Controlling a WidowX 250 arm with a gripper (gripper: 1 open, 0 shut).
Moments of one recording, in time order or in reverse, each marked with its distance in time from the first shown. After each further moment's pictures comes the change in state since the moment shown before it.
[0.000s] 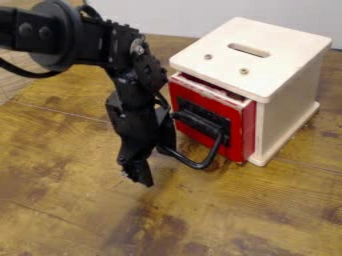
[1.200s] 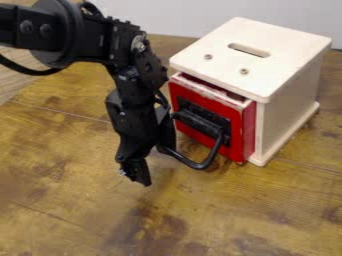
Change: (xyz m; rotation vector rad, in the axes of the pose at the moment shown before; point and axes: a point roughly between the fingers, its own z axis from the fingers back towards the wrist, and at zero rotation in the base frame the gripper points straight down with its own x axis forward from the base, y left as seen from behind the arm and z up) arm -0.003 0.000 0.004 0.015 0.000 -0.030
